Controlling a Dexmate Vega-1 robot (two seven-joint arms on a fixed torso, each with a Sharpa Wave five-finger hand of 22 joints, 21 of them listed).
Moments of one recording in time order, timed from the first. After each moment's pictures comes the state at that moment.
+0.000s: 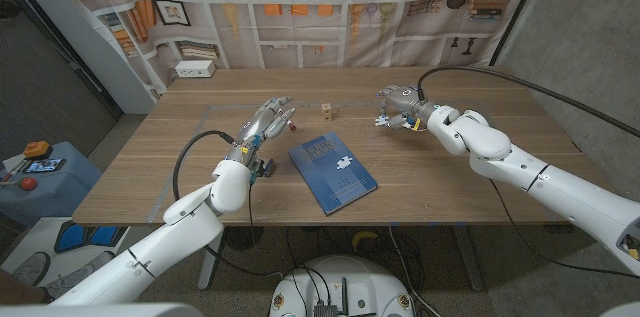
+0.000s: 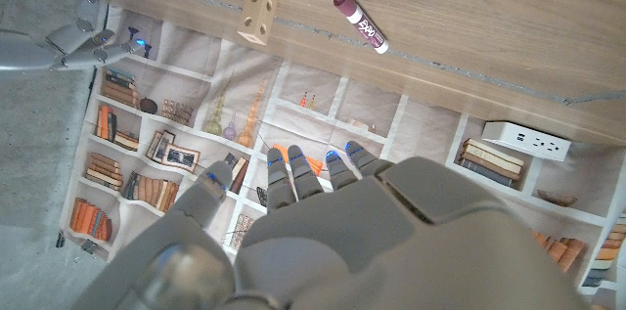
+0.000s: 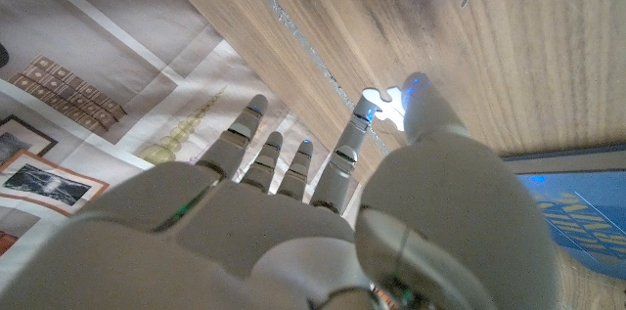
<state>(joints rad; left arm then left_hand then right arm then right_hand) 1.18 0.73 0.39 -2.03 0.26 0.26 0.41 0.02 0.08 0.73 0.07 0.18 0.15 -0.12 0.18 0.17 0.12 -0.14 0.18 0.17 -0.06 -0.03 0.17 0.16 -0.13 -0.04 0.21 0.17 -0.65 -0.84 -0.74 -1.75 -1.03 -0.15 0.17 0.87 -0.07 0.44 -0.15 0.19 0.80 -0.23 0.60 0.28 0.14 -0.12 0.21 0.19 0.06 -0.03 0.27 0.24 0.36 0.02 0.19 0.16</state>
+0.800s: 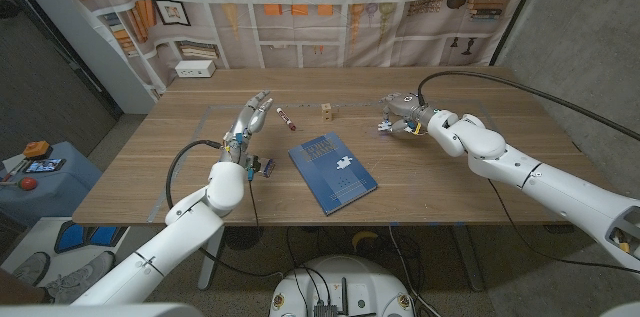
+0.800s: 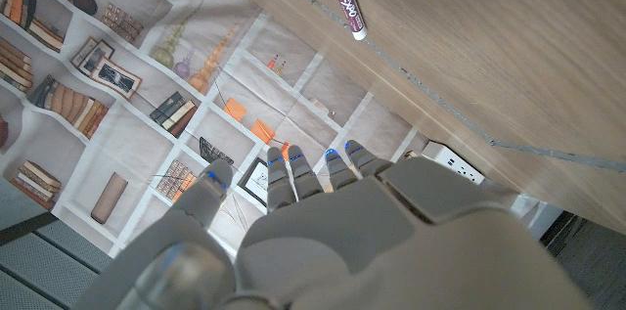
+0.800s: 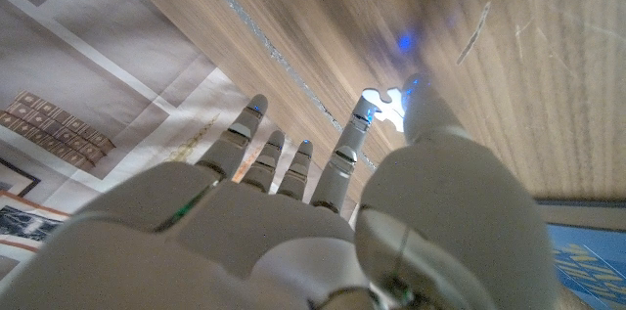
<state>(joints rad) 1.19 0.63 0.33 -1.92 0.03 0.13 0.54 0.03 0.08 0.73 0.06 0.19 0.17 -0.11 0.18 0.17 0.13 -0.13 0.18 0.17 -0.05 -0.04 0.17 0.16 -0.11 -0.03 0.21 0.17 -0.60 -0.82 -0.80 -1.63 -0.99 -0.13 0.14 0.87 -0.07 0.43 -0.15 0.19 0.79 -0.22 0.59 0.27 0.14 -0.12 0.21 0.19 0.06 -0.03 0.27 0.24 0.36 0.01 0.19 0.16</state>
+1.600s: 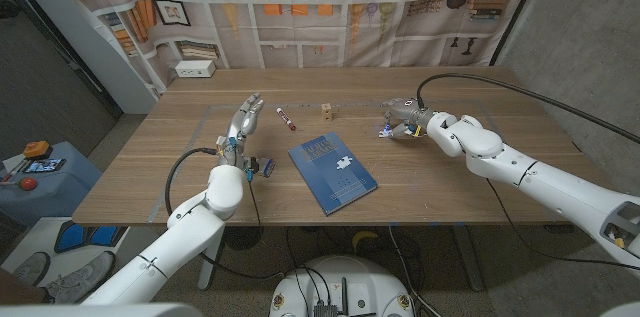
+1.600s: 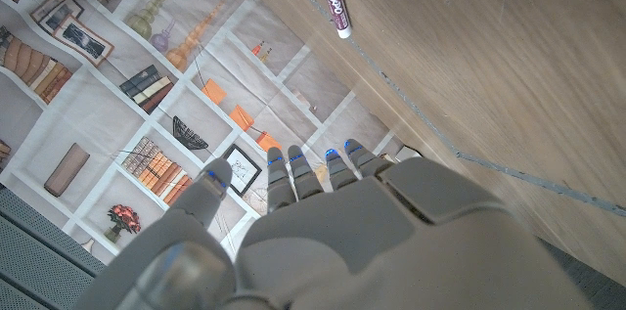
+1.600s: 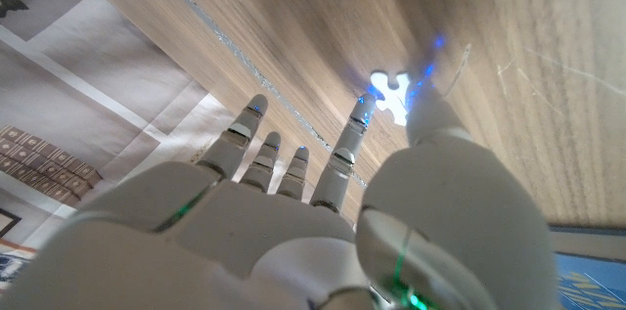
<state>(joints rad) 1.19 0.61 0.32 -1.88 -0.06 0.08 0.59 0.03 0.08 0.73 0.04 0.19 0.17 -0.11 0.18 0.17 0.13 -0.13 0.18 0.17 -0.05 -0.04 0.17 0.16 -0.11 -0.03 0.21 0.17 -0.57 -0.81 -0.83 -1.60 -0.96 -0.14 0.19 0.84 -0.10 0.41 -0.15 0.20 0.66 -0.22 0.53 0.26 0.08 -0.07 0.19 0.19 0.03 0.01 0.26 0.25 0.35 0.02 0.19 0.16</state>
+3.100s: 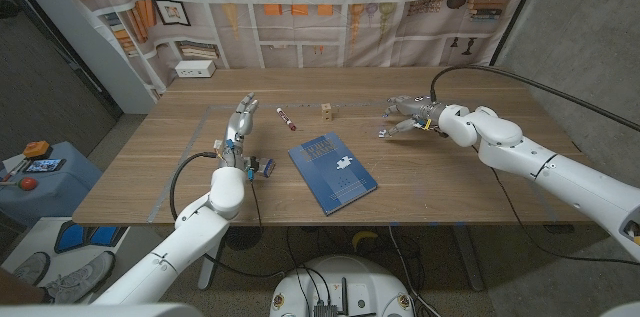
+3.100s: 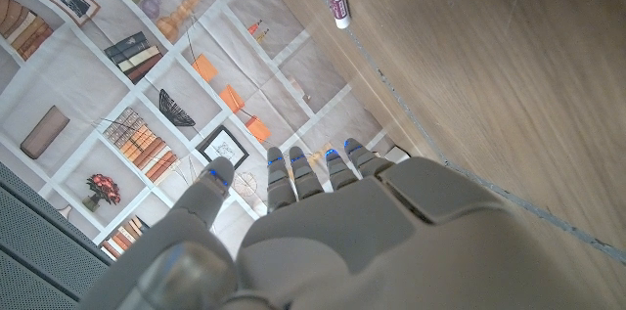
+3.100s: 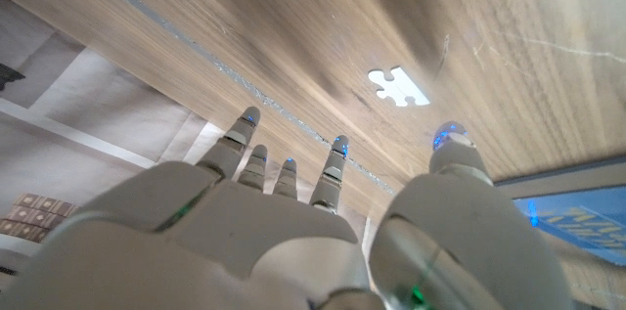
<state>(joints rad) 1.14 0.56 0.34 -1.73 -0.10 -0.09 0.61 0.04 0.08 0.73 0.03 0.18 0.16 -0.10 0.18 0.17 0.12 -0.12 0.18 0.17 -0.05 -0.04 0.17 0.16 -0.10 -0.03 0.21 0.17 -0.60 -0.87 -0.73 -1.64 -0.76 -0.09 0.27 0.55 -0.10 0.28 -0.08 0.26 0.29 -0.22 0.31 0.20 -0.05 -0.03 0.21 0.20 -0.07 0.06 0.23 0.27 0.23 0.06 0.19 0.17</state>
